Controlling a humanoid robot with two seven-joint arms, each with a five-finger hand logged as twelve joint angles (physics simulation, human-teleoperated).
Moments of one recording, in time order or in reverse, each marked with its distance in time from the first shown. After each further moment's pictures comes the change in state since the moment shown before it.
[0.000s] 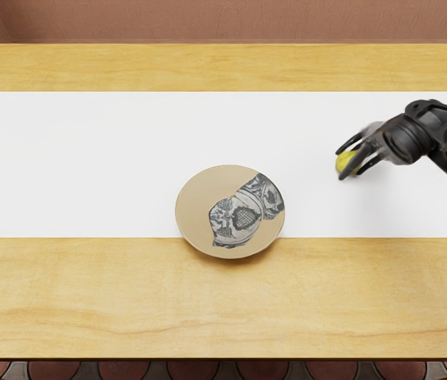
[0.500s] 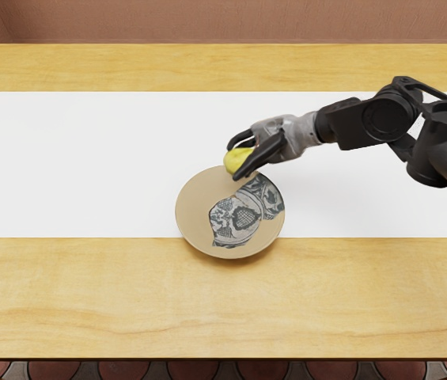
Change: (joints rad) left arm 0.000 0.000 0.000 0.000 0.000 0.000 0.000; right arm -0.036 0.154 0.395 -0.058 0.179 0.553 0.002
